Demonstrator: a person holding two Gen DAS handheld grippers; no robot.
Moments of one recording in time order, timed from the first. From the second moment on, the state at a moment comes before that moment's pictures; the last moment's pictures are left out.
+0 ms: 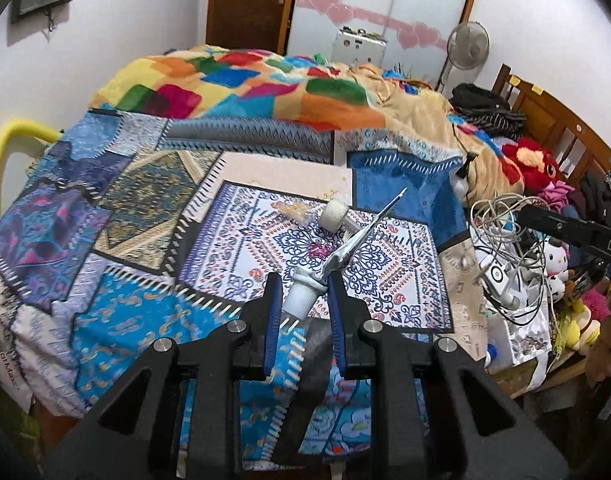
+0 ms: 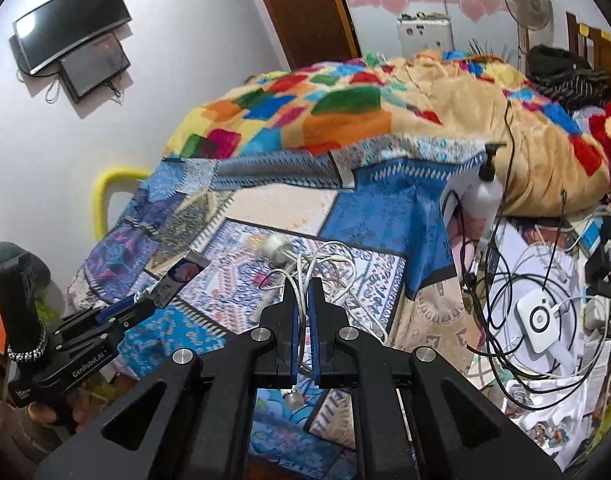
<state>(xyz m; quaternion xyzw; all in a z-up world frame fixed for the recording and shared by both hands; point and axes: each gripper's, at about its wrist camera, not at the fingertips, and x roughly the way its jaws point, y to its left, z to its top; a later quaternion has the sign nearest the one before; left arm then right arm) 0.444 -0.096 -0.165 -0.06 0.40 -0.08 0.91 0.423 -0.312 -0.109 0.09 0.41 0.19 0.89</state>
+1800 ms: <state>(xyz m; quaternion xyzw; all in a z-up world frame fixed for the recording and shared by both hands) 0.093 0.186 -0.175 -0.18 0.39 0.20 0.88 0.188 0.014 -0.115 -0.13 0.42 0.45 0.78</state>
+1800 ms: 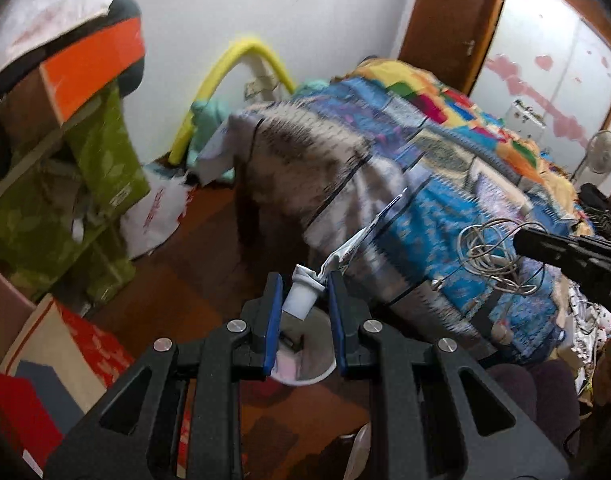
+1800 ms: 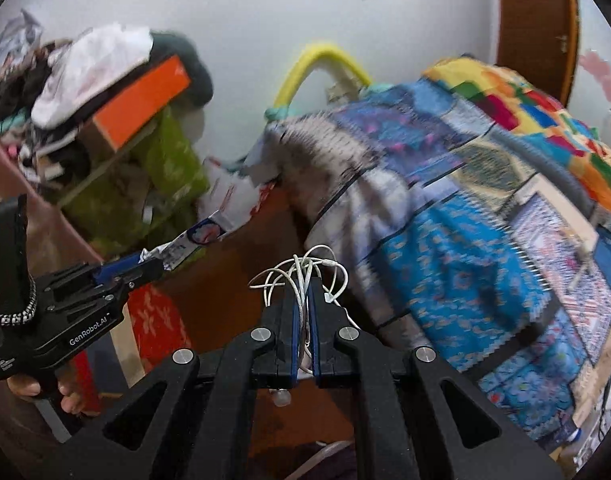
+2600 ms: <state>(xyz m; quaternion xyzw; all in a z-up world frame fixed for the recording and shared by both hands) 0.149 0.245 -0.355 -0.28 0.57 0.21 0.75 0.226 0.127 -0.292 -0.22 0.59 0.43 0.64</state>
